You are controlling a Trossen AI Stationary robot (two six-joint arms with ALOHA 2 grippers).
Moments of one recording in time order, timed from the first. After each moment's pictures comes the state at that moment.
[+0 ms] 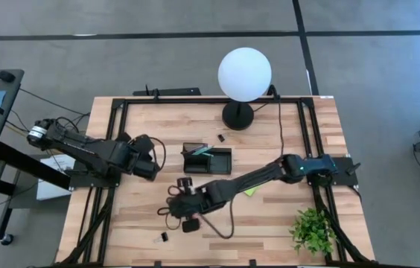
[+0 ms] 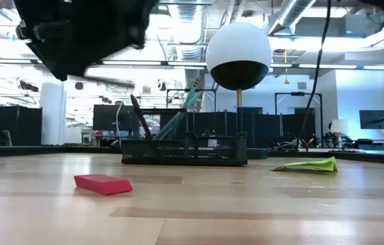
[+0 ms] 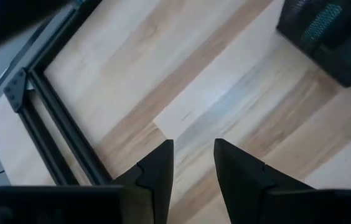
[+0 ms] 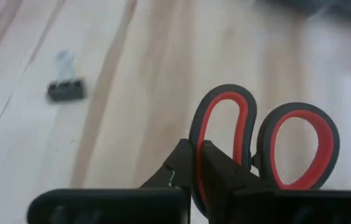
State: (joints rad) left arm -0.28 1.23 1.01 -1.38 -0.56 -1.07; right arm 0.34 2.42 2.22 -0.72 0.23 -0.03
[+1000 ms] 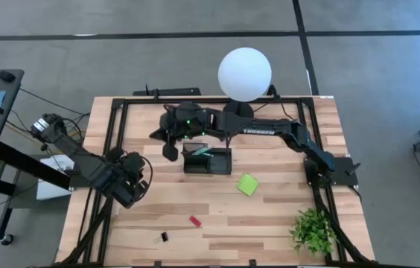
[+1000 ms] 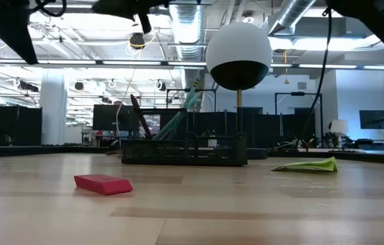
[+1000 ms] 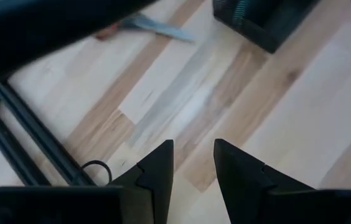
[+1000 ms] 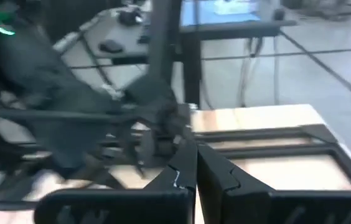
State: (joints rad) left arm -0.66 1.20 1.01 -1.46 -0.57 -1.35; right arm -0.06 2.24 2.22 -0.30 -0.14 0.00
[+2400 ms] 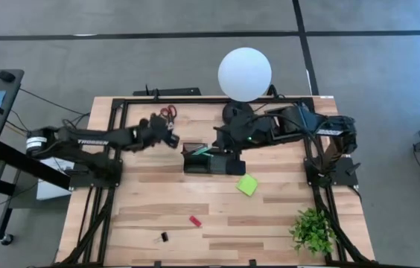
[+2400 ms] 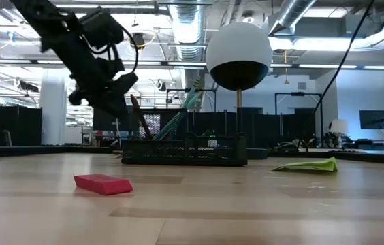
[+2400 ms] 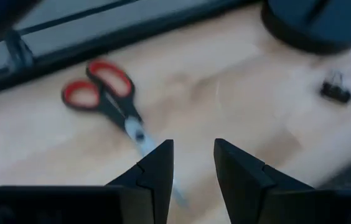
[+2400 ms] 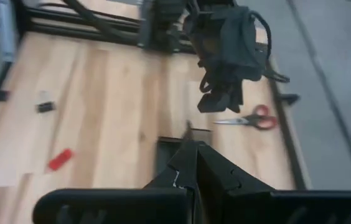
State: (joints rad) left arm 0.29 1.22 0.56 -0.11 -0.50 -0.58; right arm 0.17 1.79 2.22 -1.18 0.22 -0.08
